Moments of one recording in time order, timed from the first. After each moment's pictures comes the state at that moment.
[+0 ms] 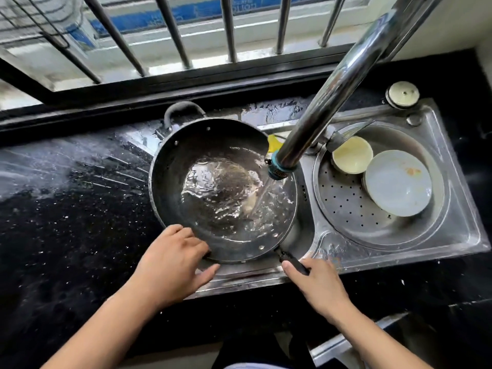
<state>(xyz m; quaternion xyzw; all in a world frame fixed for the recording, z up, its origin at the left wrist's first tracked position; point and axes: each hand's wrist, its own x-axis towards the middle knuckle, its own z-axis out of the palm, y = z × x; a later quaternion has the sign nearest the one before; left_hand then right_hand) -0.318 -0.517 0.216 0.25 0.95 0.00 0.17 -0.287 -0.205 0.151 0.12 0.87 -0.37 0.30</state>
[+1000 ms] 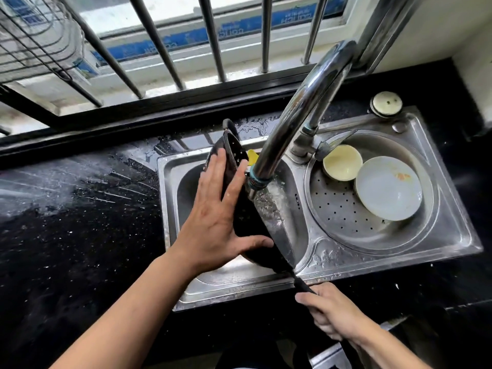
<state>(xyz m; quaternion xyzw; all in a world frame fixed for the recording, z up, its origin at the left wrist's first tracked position) -0.386 -0.439 0.251 0.18 0.95 0.25 0.03 -0.268 -0.161 0.168 0.21 0.60 -0.58 0.51</state>
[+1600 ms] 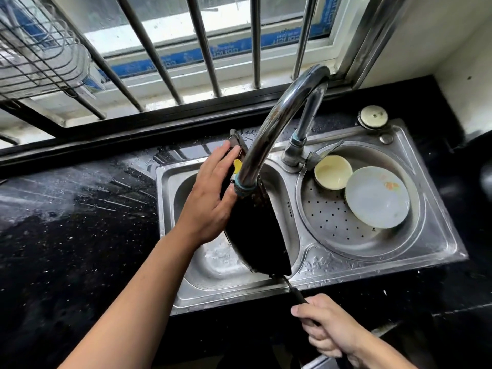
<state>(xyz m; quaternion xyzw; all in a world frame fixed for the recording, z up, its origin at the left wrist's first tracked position) -0.425 -0.428 0.253 0.11 0.91 0.40 0.01 -0.267 -0.151 0.200 0.20 0.50 -0.64 0.55</state>
